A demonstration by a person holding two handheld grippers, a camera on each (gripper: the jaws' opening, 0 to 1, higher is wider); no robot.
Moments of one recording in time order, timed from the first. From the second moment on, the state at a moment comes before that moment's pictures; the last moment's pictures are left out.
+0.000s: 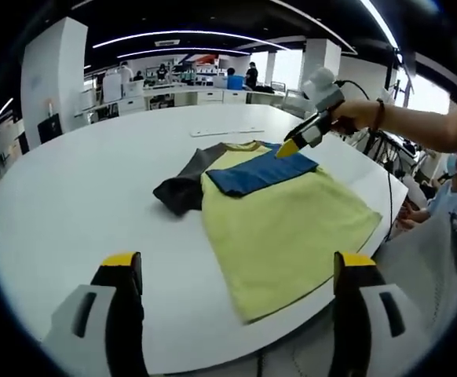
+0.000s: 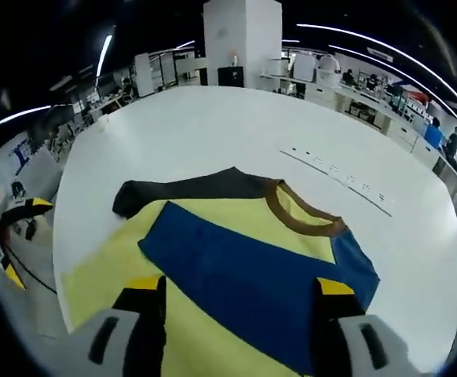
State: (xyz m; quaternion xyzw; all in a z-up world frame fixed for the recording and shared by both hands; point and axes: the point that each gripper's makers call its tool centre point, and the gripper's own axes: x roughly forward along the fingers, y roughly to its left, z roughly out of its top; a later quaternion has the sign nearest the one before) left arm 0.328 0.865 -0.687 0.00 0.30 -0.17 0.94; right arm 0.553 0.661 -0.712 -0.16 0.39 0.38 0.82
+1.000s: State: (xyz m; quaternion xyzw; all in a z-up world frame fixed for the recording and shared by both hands) left arm 0.337 0.843 -0.677 0.00 0.29 -0.18 0.94; right arm 0.539 0.531 -0.760 -0.15 0.43 0.31 0.84
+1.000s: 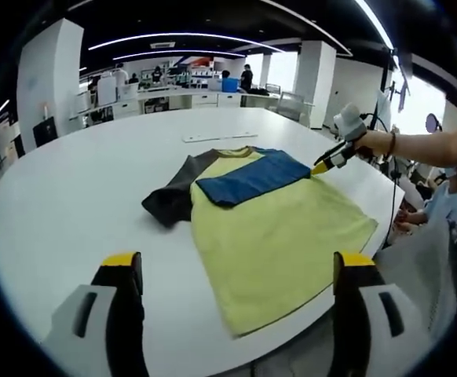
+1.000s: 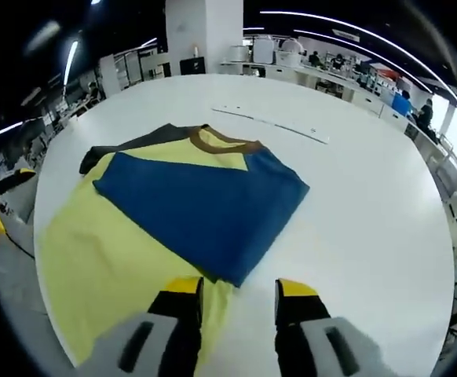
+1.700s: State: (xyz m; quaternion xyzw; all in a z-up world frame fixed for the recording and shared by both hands) left arm 0.333 0.858 -0.683 0.00 0.30 -0.17 0.94; right arm 0.548 0.531 -0.771 -0.05 0.41 0.25 0.88
